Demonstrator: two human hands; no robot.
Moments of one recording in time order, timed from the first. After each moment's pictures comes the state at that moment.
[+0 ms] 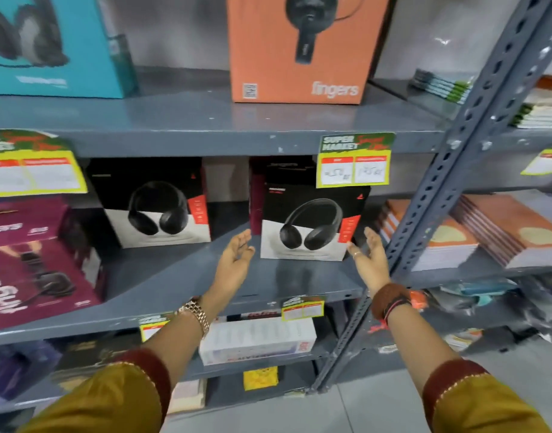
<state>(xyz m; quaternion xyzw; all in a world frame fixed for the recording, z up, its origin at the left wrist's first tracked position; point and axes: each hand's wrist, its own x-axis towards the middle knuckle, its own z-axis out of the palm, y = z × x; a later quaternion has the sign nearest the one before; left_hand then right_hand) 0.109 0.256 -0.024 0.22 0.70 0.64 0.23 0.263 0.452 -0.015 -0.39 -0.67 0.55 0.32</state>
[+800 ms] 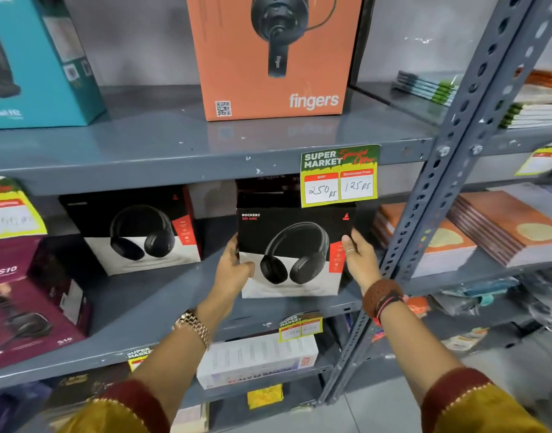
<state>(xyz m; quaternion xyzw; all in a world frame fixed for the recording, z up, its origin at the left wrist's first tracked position) 0.095 0.290 -0.010 0.18 0.71 0.63 0.26 0.242 0.475 -0.005 -0.42 -0.70 0.52 0.28</state>
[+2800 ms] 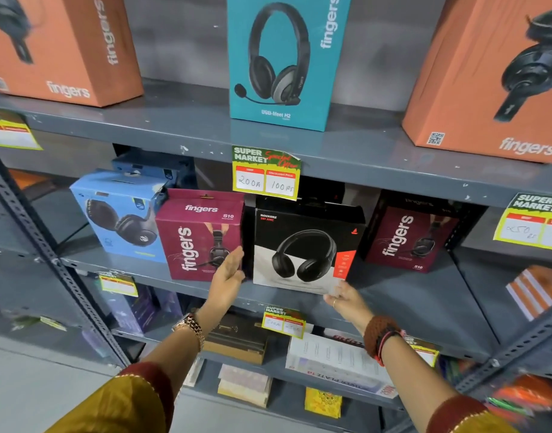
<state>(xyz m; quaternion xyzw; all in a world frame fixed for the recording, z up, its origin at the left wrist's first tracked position) 0.020 0.017 -0.042 0.09 0.73 0.66 0.13 0.131 0.252 -0.032 -0.26 -0.79 0.55 -0.05</state>
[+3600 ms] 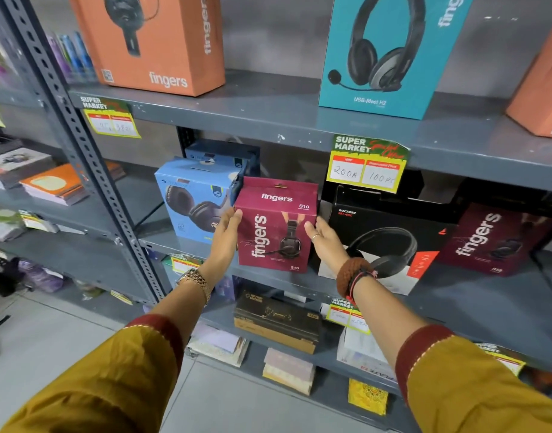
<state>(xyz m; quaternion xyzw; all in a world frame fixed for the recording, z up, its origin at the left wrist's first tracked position) -0.024 -0.103 0.029 -0.01 0.71 0.70 0.06 0.020 0.080 0.031 -0.12 -0.76 0.63 0.01</state>
